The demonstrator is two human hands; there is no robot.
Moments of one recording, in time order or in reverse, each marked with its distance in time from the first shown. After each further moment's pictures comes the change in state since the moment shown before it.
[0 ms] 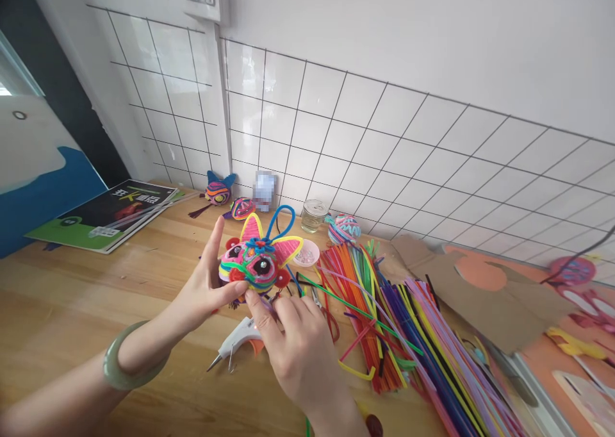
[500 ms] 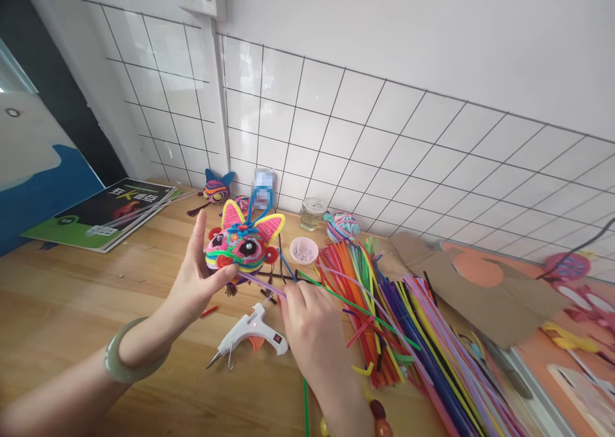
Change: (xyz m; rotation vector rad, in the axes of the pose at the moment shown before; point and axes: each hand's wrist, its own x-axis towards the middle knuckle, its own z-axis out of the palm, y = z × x) left_hand 0.002 0.002 -0.002 0.103 0.188 0.080; right_hand -0.010 0.018 0.014 -0.020 -0.077 0.257
